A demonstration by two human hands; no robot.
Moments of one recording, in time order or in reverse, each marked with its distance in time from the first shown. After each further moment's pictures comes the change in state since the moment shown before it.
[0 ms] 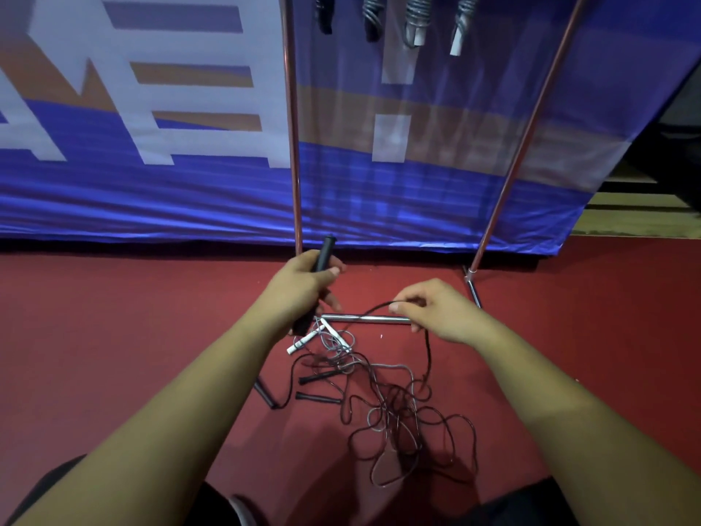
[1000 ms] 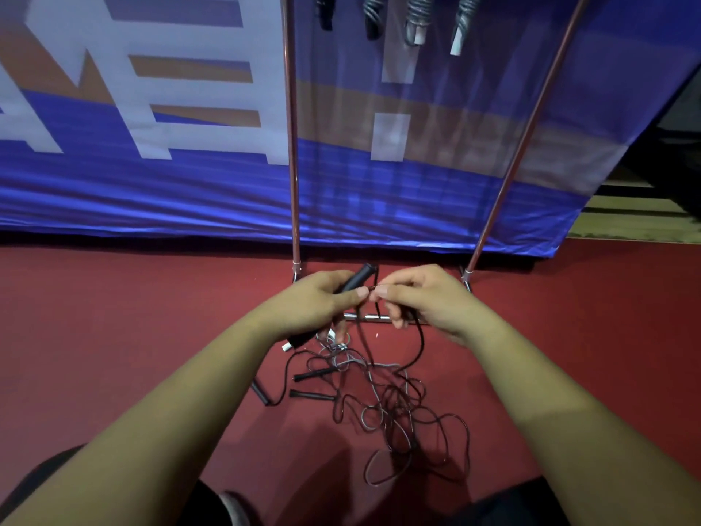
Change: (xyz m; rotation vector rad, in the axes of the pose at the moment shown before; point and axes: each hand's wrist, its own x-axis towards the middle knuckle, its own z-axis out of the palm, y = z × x) left_hand -0.010 0.004 0.011 0.318 -0.385 0.062; right_hand -0.011 -0.037 -0.004 0.527 -0.066 -0.052
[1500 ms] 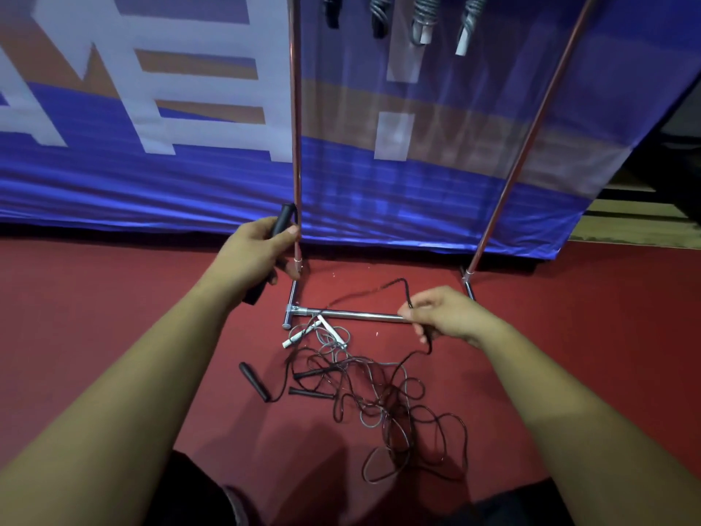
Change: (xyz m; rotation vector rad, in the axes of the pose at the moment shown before) left_hand -0.012 -0.009 -0.061 -0.202 0.554 -0.027; right_hand 0.006 0.056 -0.034 -0.253 0.020 0.347
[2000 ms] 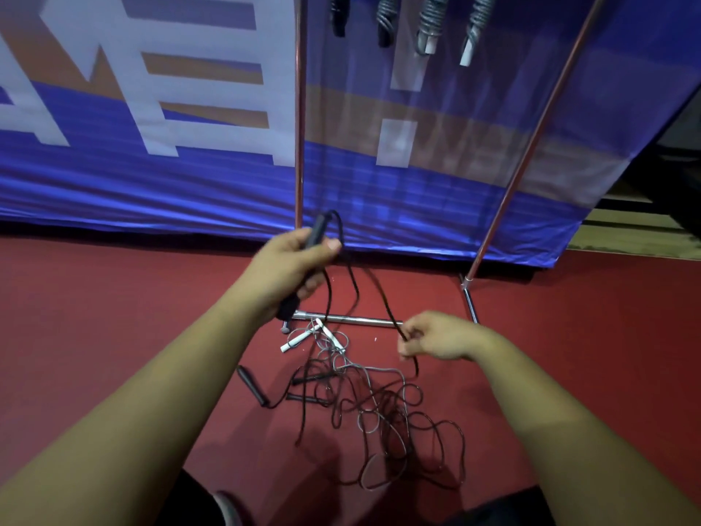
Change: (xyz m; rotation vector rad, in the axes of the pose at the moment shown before) left_hand -0.014 0.010 0.029 -0.306 -0.193 0.012; right_hand 0.000 -0.001 0.009 -0.442 -0.233 -0.060
